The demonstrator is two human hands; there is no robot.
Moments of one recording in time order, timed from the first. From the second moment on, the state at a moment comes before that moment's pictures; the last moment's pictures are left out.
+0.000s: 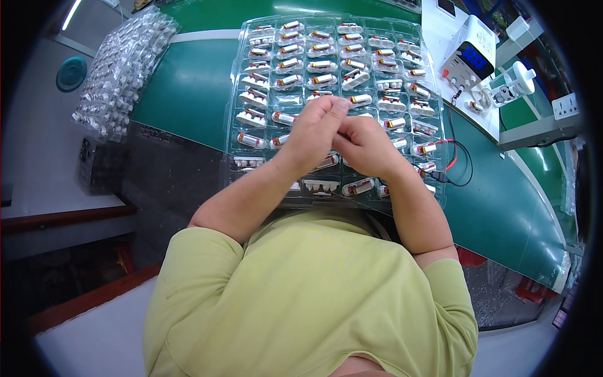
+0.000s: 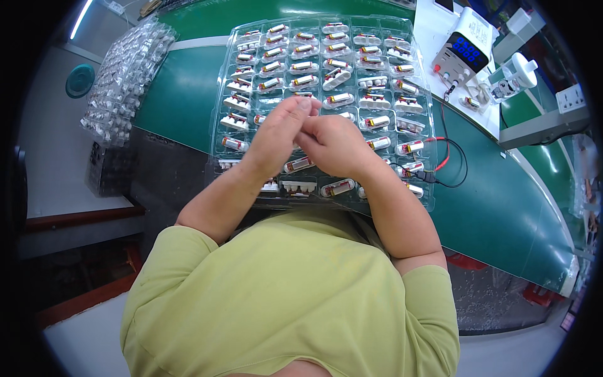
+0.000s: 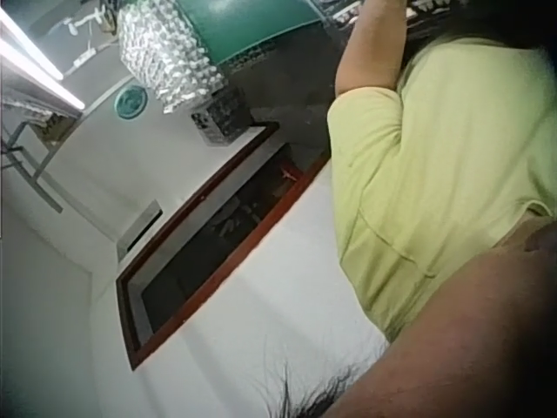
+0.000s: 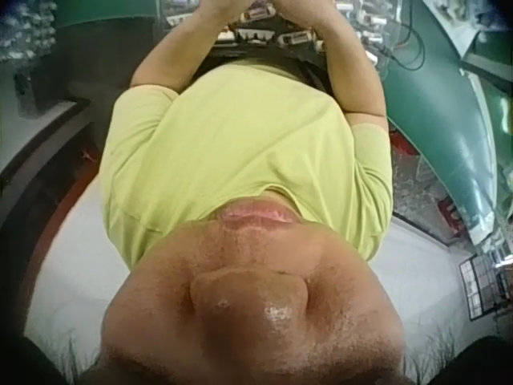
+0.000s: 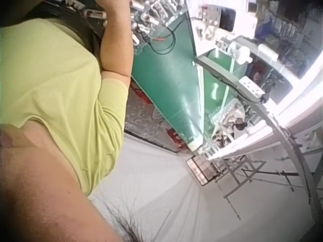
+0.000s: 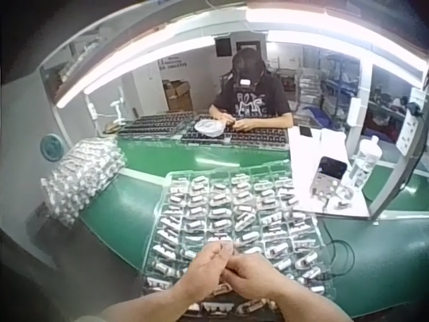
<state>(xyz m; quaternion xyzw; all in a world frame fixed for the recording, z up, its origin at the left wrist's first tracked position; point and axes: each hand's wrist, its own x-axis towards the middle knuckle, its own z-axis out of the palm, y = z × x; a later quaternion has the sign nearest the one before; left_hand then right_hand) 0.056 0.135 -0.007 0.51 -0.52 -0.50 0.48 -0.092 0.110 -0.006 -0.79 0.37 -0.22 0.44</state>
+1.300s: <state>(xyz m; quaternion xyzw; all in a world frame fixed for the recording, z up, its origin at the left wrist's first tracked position) 0.106 0.153 -0.004 0.44 -0.51 -0.53 0.51 -0.091 0.111 -0.006 -0.83 0.37 -0.33 0.26</state>
